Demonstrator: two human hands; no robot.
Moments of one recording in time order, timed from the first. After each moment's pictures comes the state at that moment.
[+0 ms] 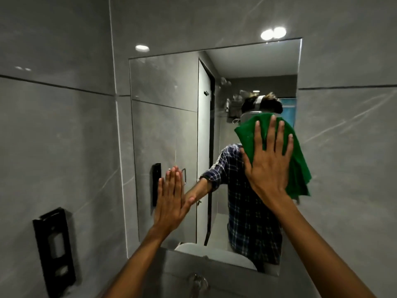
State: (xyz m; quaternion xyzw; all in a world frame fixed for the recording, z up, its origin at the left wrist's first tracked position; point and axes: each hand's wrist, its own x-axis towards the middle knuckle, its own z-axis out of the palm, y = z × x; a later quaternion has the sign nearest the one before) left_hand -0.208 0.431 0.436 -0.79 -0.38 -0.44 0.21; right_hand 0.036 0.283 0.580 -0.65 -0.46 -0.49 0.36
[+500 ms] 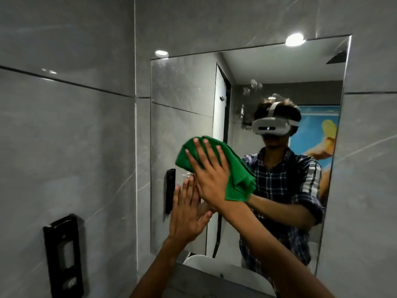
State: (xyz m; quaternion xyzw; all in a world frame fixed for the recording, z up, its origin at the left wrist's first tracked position) left_hand -0.208 0.453 0.428 -0.75 -0.33 -0.51 0.26; right_hand -0.106 0.377 0.565 -0.49 -0.63 -0.52 0.29
